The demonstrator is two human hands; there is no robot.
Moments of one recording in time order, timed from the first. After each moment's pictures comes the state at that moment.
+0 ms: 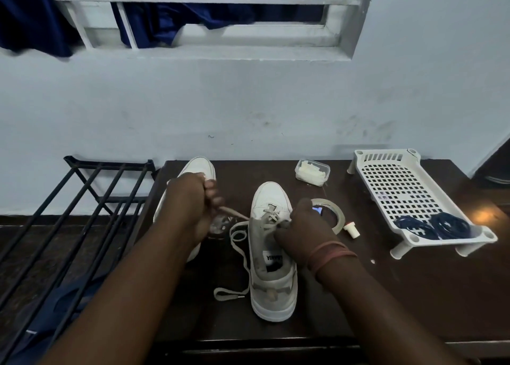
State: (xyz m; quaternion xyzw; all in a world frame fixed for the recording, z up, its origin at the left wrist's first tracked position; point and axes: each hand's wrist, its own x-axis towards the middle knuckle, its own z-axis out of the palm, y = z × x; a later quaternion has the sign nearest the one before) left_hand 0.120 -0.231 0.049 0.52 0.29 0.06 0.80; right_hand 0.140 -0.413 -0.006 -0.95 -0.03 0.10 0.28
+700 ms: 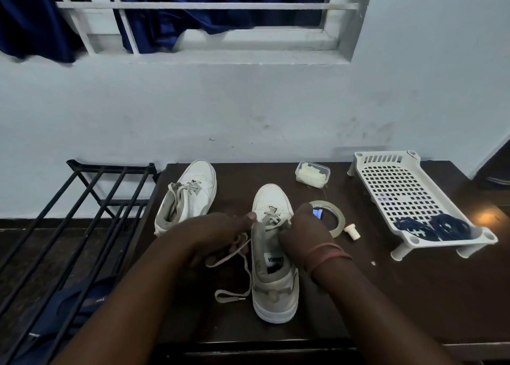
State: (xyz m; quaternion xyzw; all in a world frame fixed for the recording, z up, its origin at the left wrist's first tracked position) left_hand 0.101 -0.232 0.031 0.82 0.18 -0.28 0.47; right_hand 0.143 -0.408 -0.008 -0.96 0.00 0.11 0.26
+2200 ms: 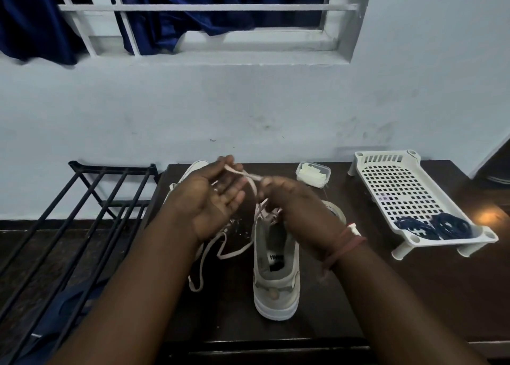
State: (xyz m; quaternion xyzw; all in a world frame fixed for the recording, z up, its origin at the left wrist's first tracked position) left_hand 0.115 -0.236 0.072 0.40 0.23 -0.05 0.89; right_hand 0.128 -0.399 0.060 -0.71 -0.16 0.15 0.66
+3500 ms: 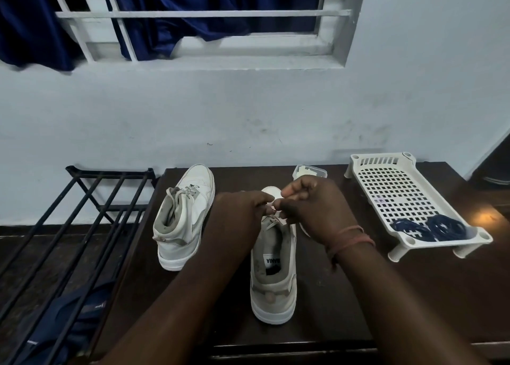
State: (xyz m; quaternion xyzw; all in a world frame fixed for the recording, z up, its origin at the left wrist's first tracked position) left_hand 0.114 -0.274 0.019 0.92 -0.05 0.20 0.33; right_hand 0.156 -0.428 0.039 -0.81 -0.04 0.06 0.58
